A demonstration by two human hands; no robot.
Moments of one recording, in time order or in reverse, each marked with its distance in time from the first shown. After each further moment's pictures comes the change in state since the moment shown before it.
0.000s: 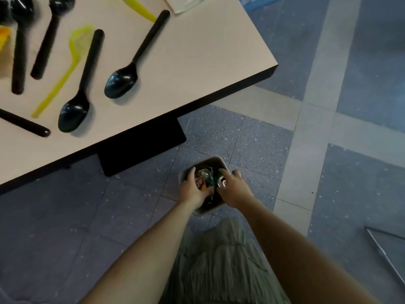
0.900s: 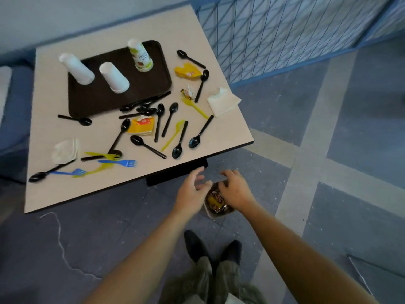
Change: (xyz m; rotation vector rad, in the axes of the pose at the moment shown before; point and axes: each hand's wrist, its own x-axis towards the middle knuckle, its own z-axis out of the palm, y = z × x) left_hand -0.309 0.120 -0.189 -0.308 0.190 0.288; right_hand -0.237 -0.144 -0.182 0.189 0.193 -0.337
